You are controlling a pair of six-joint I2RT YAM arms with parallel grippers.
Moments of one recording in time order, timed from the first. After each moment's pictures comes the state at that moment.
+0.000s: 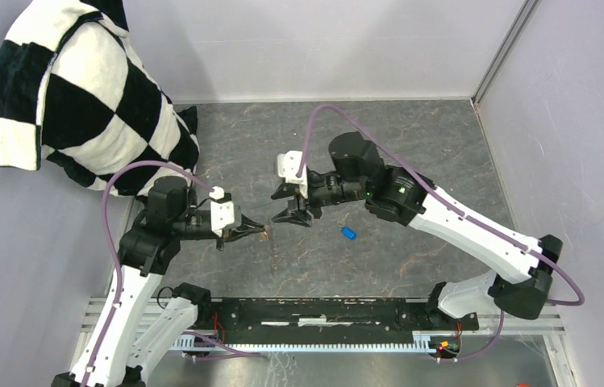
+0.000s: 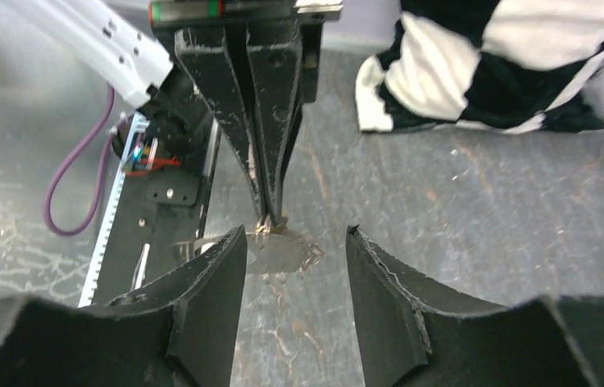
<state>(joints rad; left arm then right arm) -0.29 0.68 0.91 -0.75 1.05 0.66 1.01 1.36 1.48 -0.42 -0.55 -0.33</state>
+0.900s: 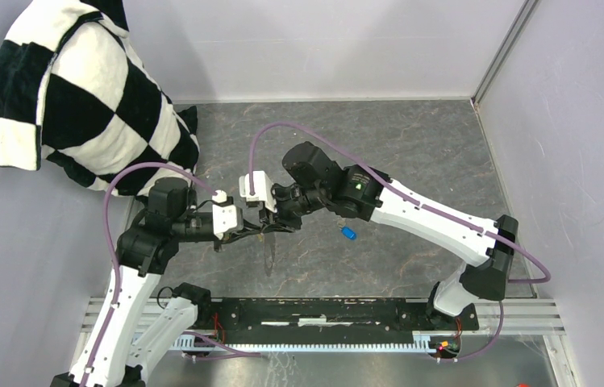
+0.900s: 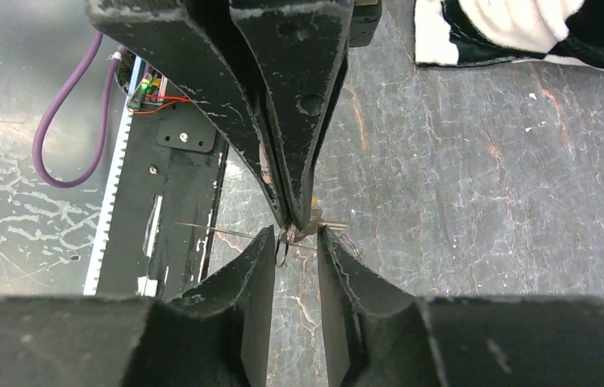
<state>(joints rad) -0.29 0.70 0.95 -0.88 0.99 0.77 1.10 1.59 1.65 -0.67 -0.47 -0.40</state>
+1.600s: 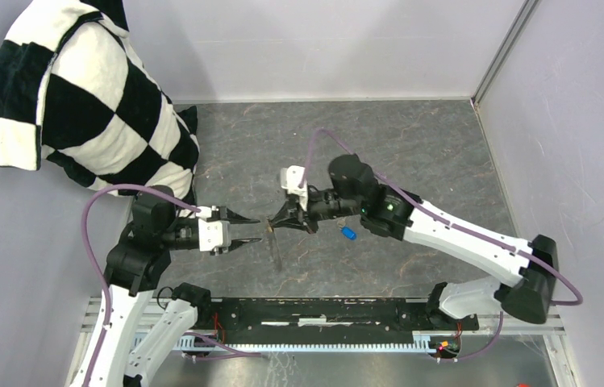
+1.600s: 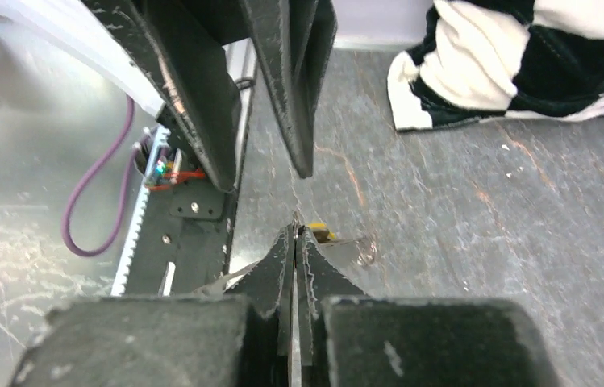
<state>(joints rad) -0.29 0.61 0.95 -0.80 1.06 0.78 1.04 1.37 1.29 -0.26 -0.56 -0.24</state>
